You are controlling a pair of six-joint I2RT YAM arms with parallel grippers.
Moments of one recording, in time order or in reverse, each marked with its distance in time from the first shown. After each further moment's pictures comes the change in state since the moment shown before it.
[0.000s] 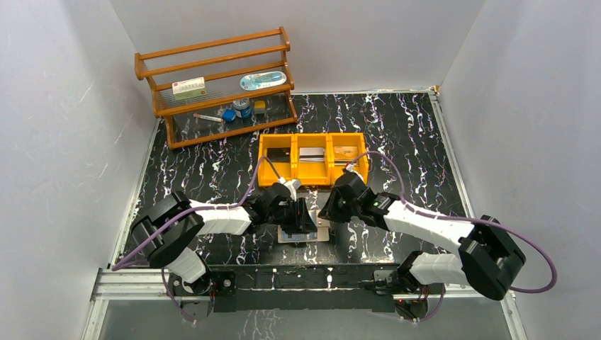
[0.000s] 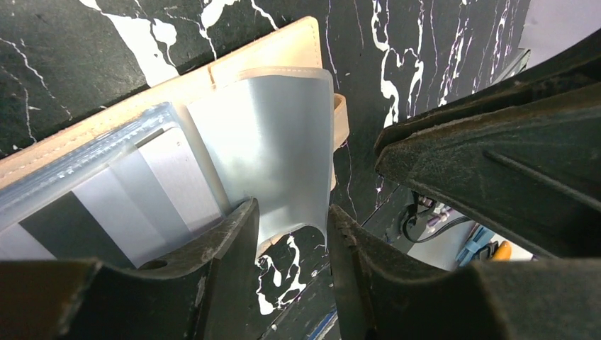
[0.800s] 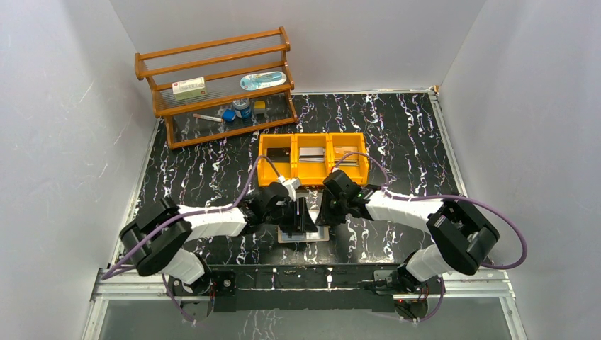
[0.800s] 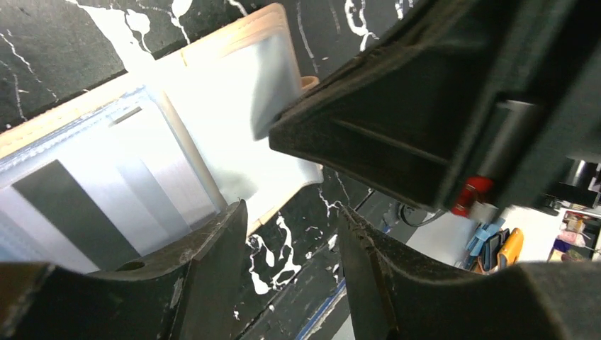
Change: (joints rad) left arm -0.008 -0.050 0.002 -0.048 0.016 0.051; right arm -0.024 0.252 0.098 -0.014 -0.129 -0.124
